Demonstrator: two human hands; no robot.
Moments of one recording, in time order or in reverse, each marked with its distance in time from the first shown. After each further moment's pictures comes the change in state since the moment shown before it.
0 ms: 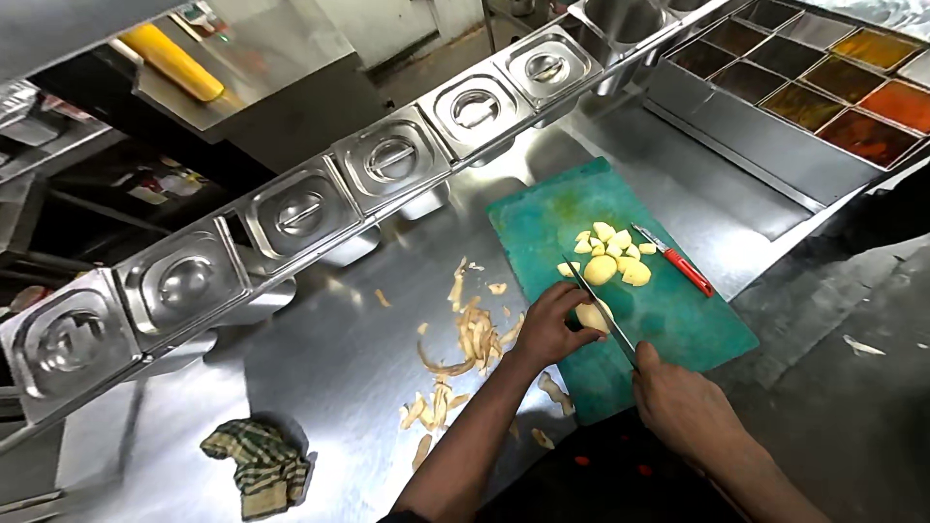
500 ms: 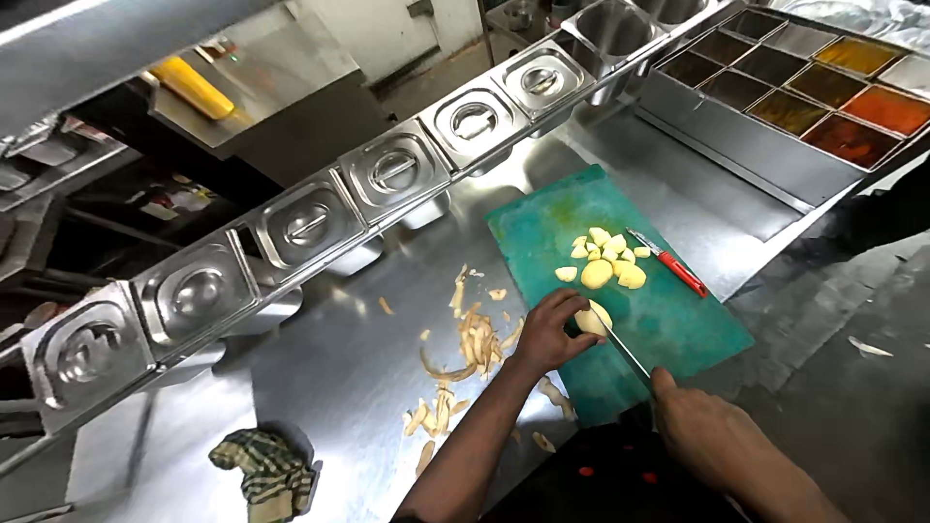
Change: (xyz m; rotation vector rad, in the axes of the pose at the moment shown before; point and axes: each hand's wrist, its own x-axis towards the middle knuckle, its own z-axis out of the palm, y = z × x) left_hand -0.001 0.000 0.001 0.095 0.026 0.069; right_hand -0.024 0.013 -0.009 -0.015 -0.200 0.048
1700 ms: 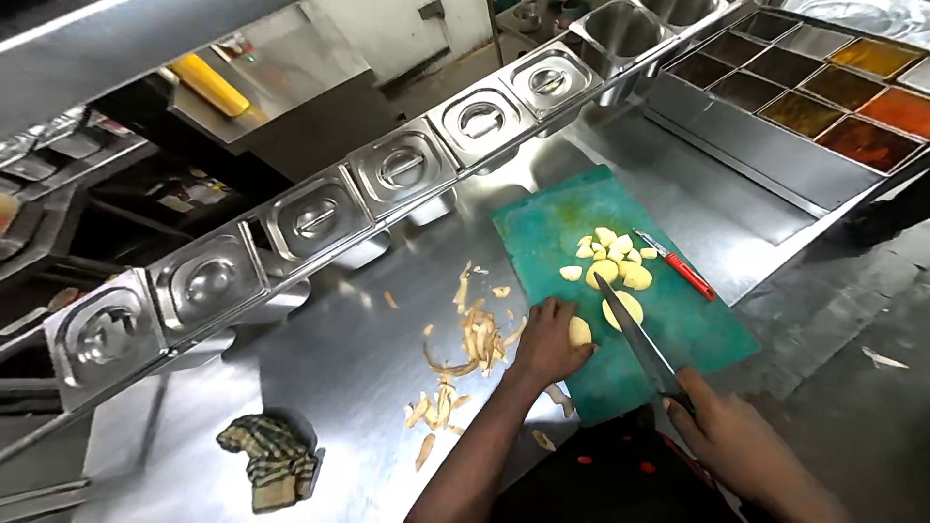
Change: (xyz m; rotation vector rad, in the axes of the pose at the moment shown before) left_hand -0.007 0.032 -0.014 0.261 -0.388 -0.524; right_hand 0.018 0.051 0.038 0.309 0.282 -0.169
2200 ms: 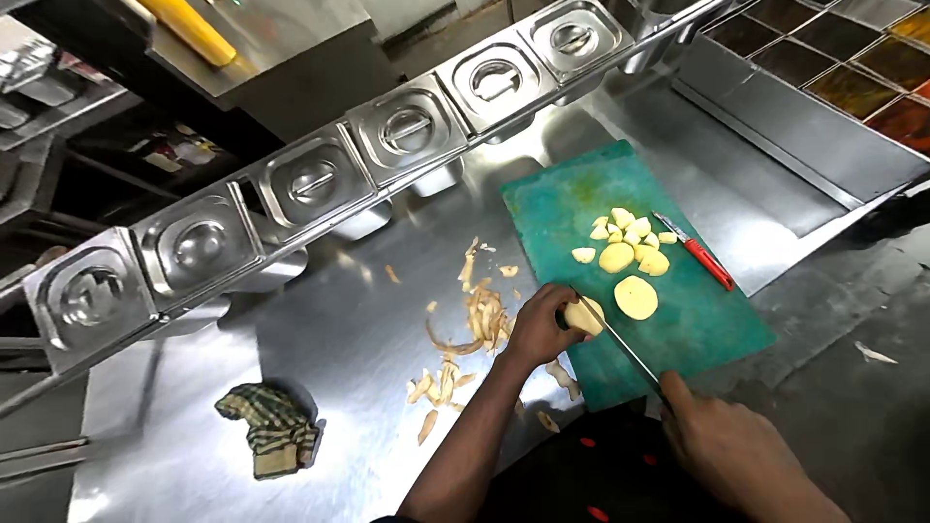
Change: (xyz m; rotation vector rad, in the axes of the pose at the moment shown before) left_hand -0.004 -0.037 0.007 -0.332 0.168 0.144; right_hand -0.018 -0.043 0.012 -0.445 0.149 -0.141
